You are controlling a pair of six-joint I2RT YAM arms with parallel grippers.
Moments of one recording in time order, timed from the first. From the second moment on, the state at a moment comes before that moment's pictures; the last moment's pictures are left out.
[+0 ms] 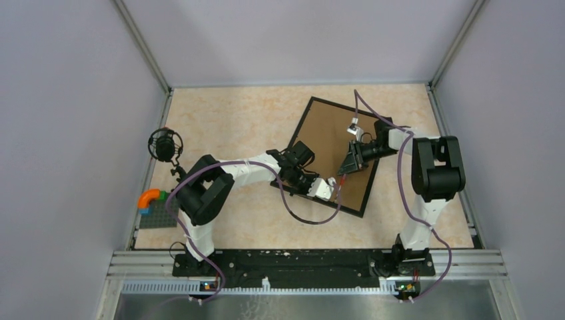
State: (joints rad) left arm -0.83 1.88 1.20 -0.47 0.59 1.09; right arm 0.08 1.91 1.13 -0.68 -1.07 -0.27
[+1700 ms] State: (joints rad) left arm -0.87 1.78 1.04 -0.28 0.54 0.87; right arm 0.17 1.56 0.89 -0.53 -0.93 -0.15
